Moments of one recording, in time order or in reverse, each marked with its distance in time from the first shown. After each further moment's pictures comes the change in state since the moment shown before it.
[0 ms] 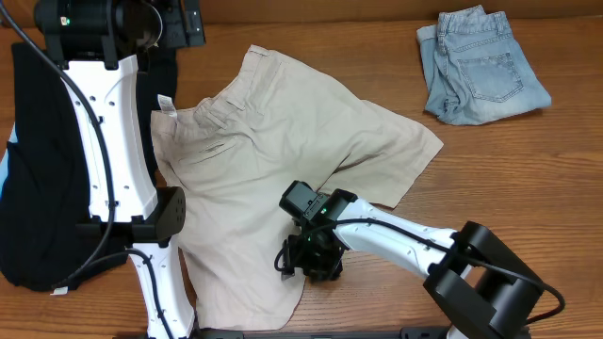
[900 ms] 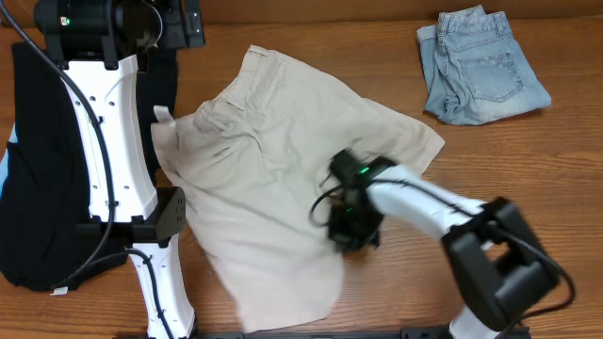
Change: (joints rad) left arm 0.000 0.000 0.000 0.000 0.000 0.026; right arm -0.348 0.004 -0.002 -0.171 0.097 -0.171
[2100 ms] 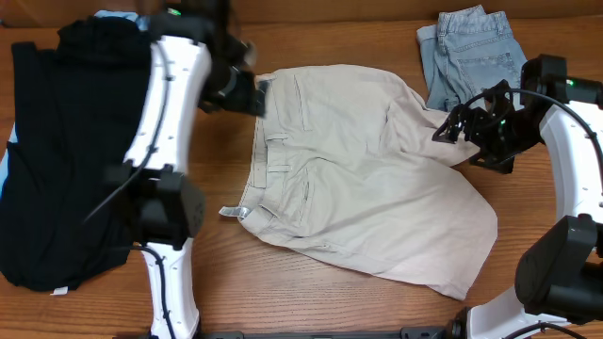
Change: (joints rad) left arm -0.159 0.000 -0.793 0.172 0.225 0.198; right arm -0.766 -0.040 0.485 -0.322 0.006 -0.589
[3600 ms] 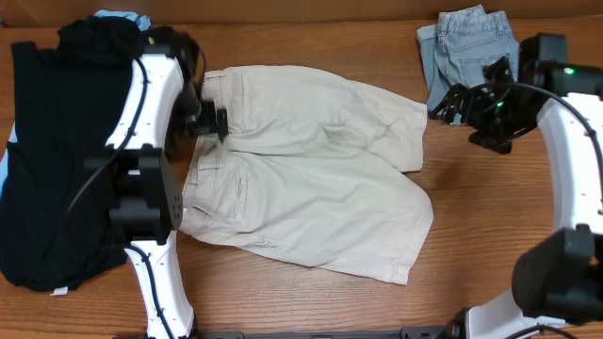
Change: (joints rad) left arm 0.183 0.014 -0.196 0.040 -0.208 -0.226; right arm 0.055 -0.019 0.129 0.005 0.018 0.068
